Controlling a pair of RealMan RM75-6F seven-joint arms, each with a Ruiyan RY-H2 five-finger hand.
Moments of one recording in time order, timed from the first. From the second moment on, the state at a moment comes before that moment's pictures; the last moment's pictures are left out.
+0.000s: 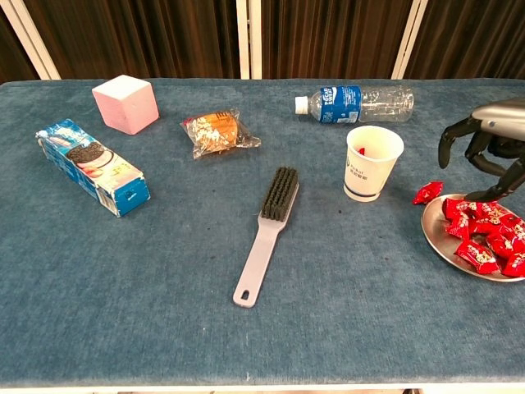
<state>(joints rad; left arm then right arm) -0.02 -1.17 -0.06 -1.55 1.44 1.55 0.11 0.60 -1.31 0.04 -1.47 -1.30 0.90 -0.14</state>
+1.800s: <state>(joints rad) -0.02 -1.16 -0.07 -1.55 1.44 1.55 0.12 0.61 -1.22 0.10 -1.57 -1.35 0.96 0.00</state>
